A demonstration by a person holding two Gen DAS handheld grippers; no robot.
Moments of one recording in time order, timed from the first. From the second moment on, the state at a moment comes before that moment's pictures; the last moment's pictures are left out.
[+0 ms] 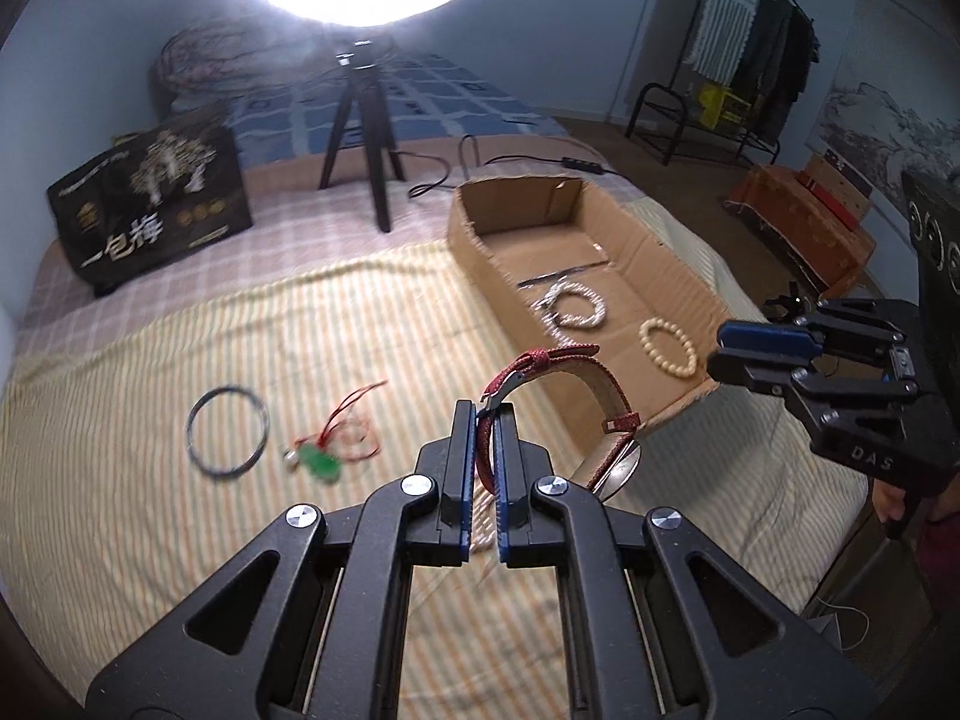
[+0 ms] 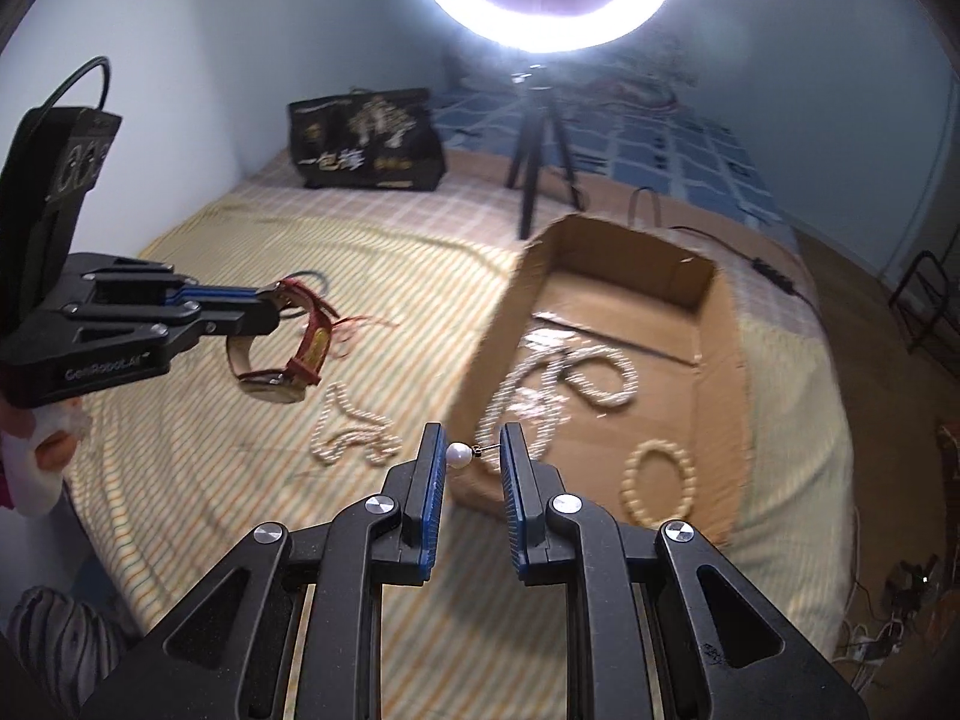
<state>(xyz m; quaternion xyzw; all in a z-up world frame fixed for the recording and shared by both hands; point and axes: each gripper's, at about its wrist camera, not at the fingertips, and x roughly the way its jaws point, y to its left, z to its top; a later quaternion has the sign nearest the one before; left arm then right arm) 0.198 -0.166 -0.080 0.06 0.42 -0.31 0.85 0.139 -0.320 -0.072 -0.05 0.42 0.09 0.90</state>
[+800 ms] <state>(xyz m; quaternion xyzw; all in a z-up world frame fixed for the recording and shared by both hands) 0.219 -0.269 -0.118 0.08 0.45 -0.35 0.82 0.228 -0.396 -0.088 -0.02 0.42 0.04 0.91</state>
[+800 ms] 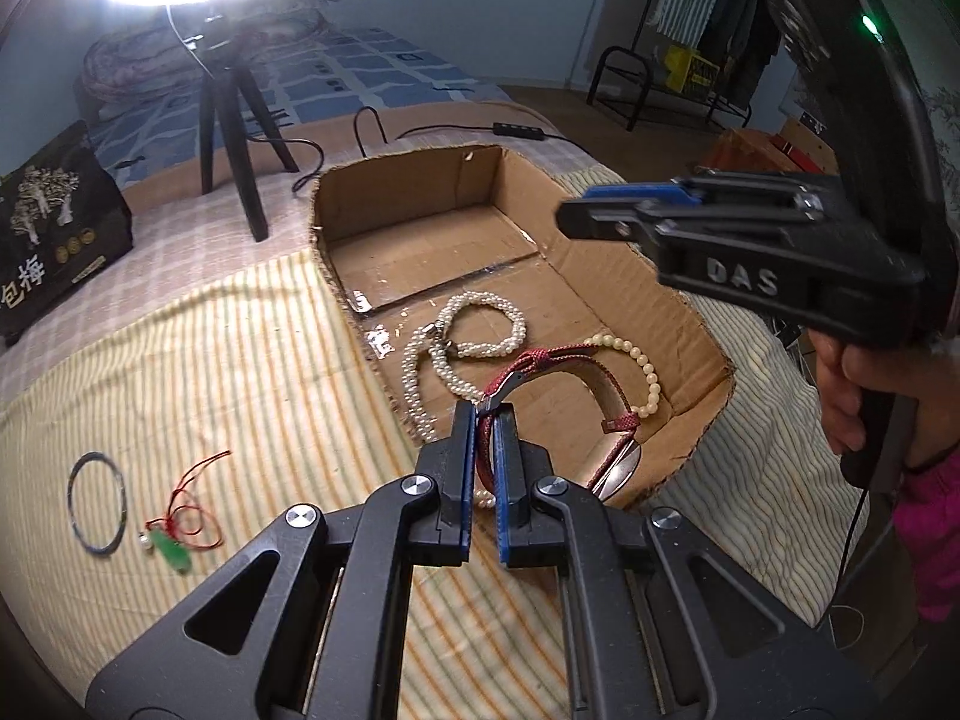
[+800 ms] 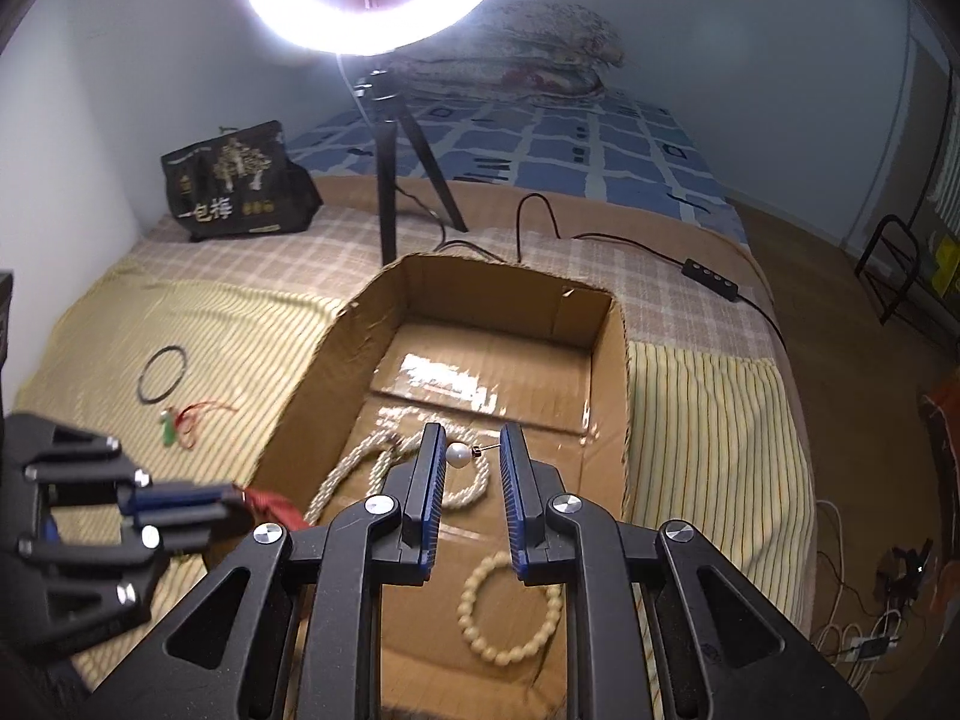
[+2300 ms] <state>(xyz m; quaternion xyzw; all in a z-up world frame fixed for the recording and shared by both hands) 0.197 -0.214 -0.072 0.10 0.40 -0.29 0.86 0.200 -0.380 -0.055 -0.01 0.41 -0.01 0.91</state>
